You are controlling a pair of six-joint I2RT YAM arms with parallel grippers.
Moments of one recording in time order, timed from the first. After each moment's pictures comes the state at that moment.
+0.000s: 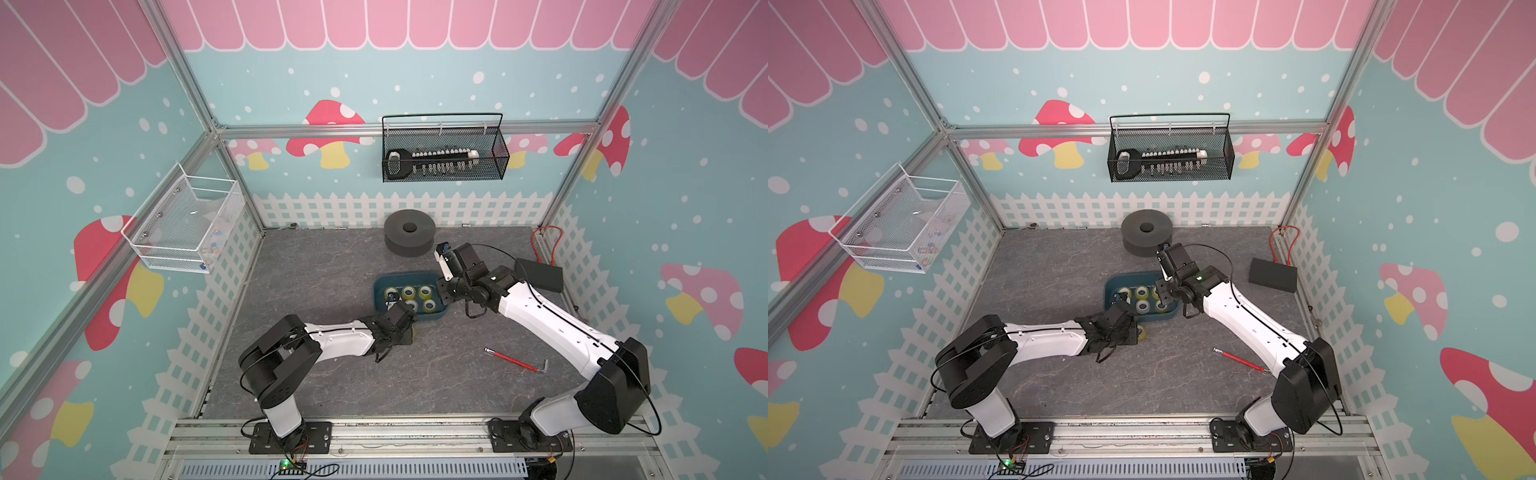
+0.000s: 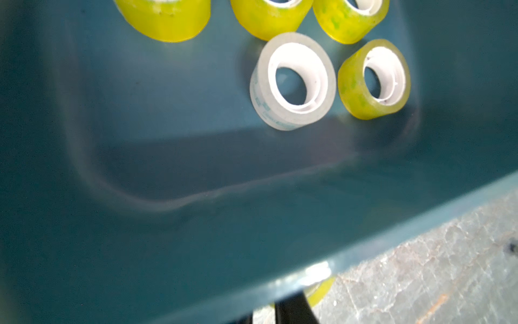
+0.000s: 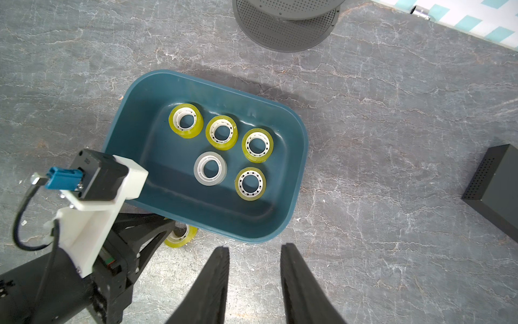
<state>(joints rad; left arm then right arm) -0.85 1.73 0.88 -0.13 -0.15 -0.75 0.62 1.48 1.31 -0.76 0.16 0.18</state>
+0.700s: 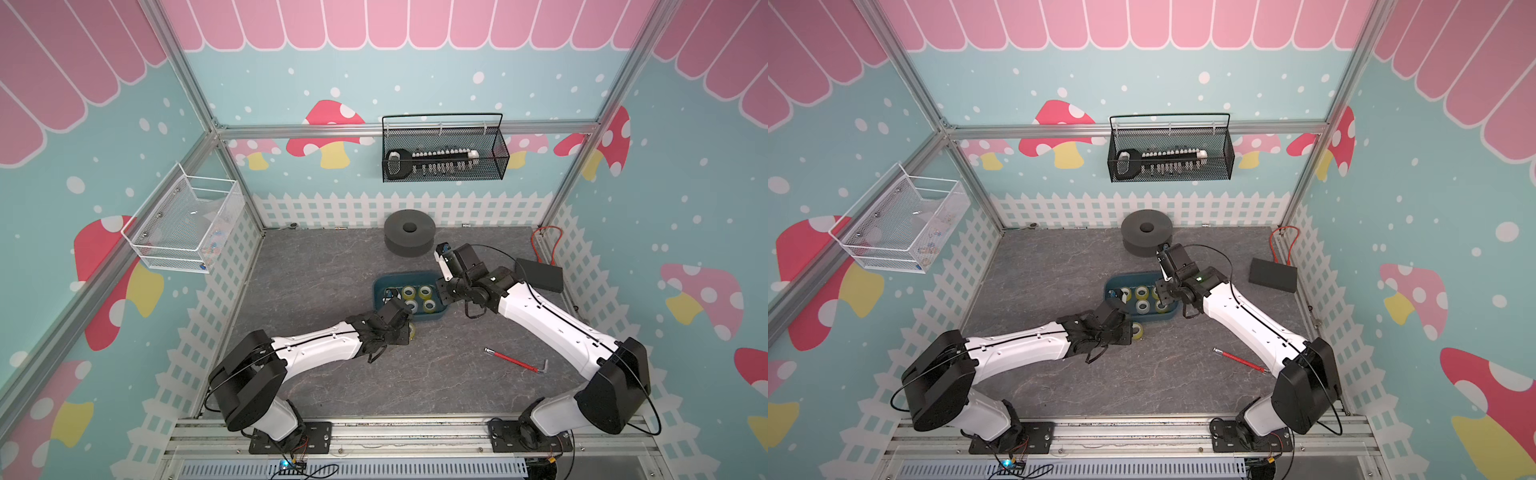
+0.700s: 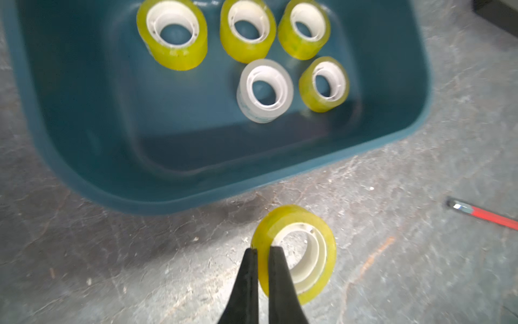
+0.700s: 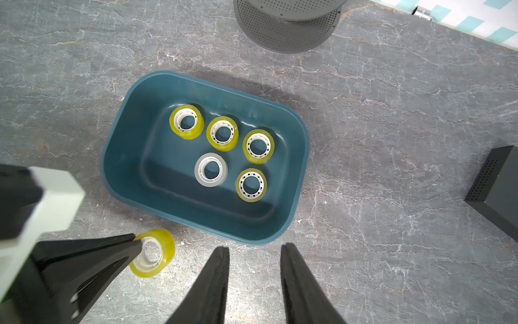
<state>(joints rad) -0.87 1.53 0.90 -0.29 -0.15 -0.69 0.62 1.48 1.30 -0.74 0.16 0.18</state>
